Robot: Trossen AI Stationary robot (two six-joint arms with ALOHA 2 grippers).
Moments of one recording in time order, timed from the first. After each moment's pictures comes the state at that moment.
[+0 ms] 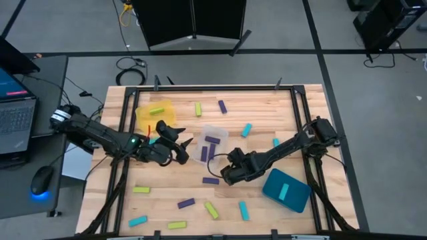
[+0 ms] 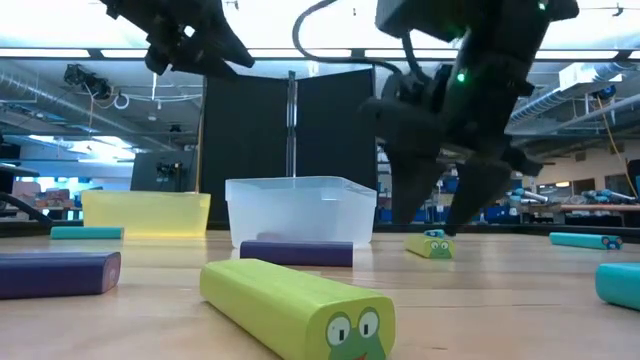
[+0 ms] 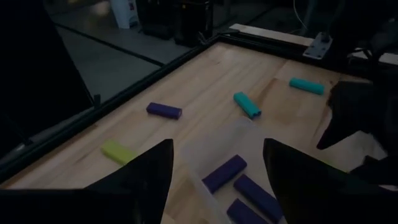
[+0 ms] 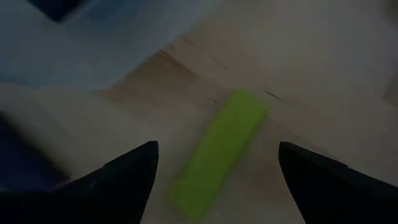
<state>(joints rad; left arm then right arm) -0.36 1.16 0.78 -0.20 -0.91 -0.50 0.35 1.92 1.20 -0.68 0.41 1.38</state>
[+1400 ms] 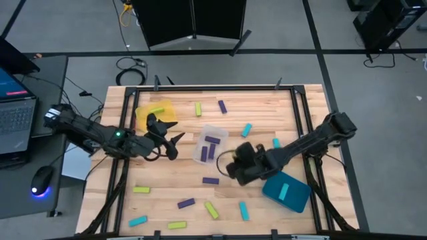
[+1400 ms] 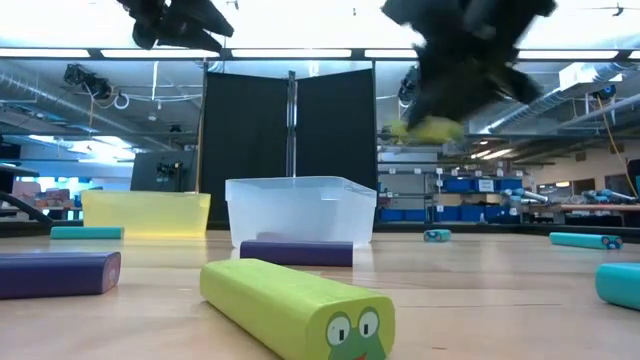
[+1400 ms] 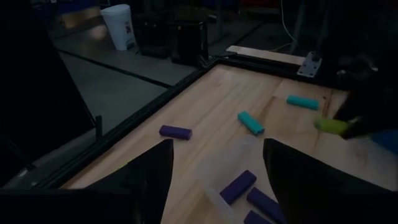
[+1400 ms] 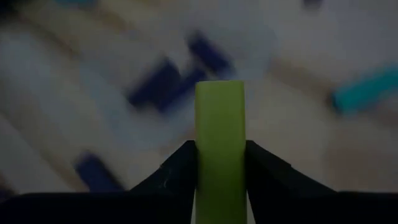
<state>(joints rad) -0.36 0.97 0.78 -0.28 -0.93 -0.37 0.38 1.67 1.20 -0.72 0.67 1.27</state>
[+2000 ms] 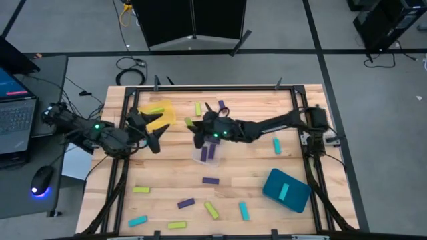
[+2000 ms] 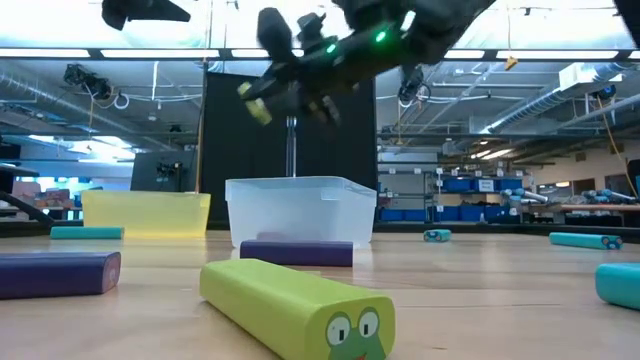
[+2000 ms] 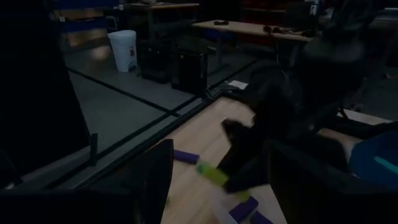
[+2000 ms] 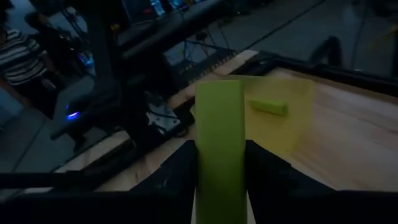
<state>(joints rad) -0.45 0.73 0.78 -0.37 -1.04 -0.34 -0.05 1.96 1.25 0.46 0.29 0.52</state>
